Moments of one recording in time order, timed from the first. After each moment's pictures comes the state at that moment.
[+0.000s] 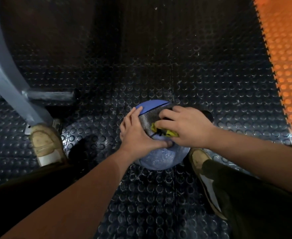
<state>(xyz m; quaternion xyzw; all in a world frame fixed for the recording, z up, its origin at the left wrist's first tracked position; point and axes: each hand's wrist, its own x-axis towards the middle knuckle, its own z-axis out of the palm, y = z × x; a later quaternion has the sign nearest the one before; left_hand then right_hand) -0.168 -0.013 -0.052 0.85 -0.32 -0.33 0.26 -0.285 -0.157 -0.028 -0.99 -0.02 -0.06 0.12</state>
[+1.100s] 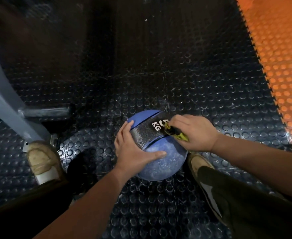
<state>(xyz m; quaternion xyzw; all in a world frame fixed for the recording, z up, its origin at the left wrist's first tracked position) -0.172 -0.006 -0.049 0.85 -0.28 -0.33 0.31 -0.309 -0.180 -0.050 -0.98 0.07 -0.07 0.15</state>
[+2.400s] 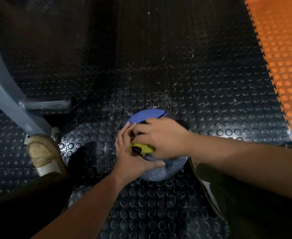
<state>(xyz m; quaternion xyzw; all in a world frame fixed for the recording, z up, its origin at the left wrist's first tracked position) -0.181 0.023 -0.056 0.81 -0.35 -0.31 0.34 -0.257 -0.125 -0.024 -0.98 -0.08 -0.02 0.17</state>
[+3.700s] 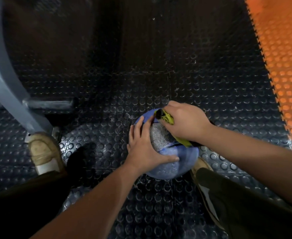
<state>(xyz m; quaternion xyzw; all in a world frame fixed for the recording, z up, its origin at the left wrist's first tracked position) -0.190 -0.021 -0.051 0.83 -0.38 -0.35 0.22 -0.269 -0.173 -0.020 -0.96 0.20 -0.05 0.17</state>
